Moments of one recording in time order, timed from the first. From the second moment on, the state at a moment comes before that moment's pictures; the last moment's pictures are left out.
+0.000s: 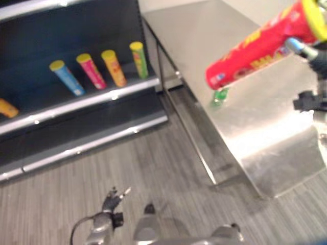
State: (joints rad) left arm 0.07 0.30 -0.03 0.90 -0.34 -0.16 0.05; right arm -0.47 -0.88 -0.04 -0.18 0.37 -0.23 -0.06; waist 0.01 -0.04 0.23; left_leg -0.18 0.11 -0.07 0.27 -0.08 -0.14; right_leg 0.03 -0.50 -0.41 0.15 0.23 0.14
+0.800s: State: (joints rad) left arm 0.10 0.27 0.00 0.97 -0.39 -0.13 0.07; right arm -0.73 -0.95 0.35 -0.13 0.28 -0.16 0.04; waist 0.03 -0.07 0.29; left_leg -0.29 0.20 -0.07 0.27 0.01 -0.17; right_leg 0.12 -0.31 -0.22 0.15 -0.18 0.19
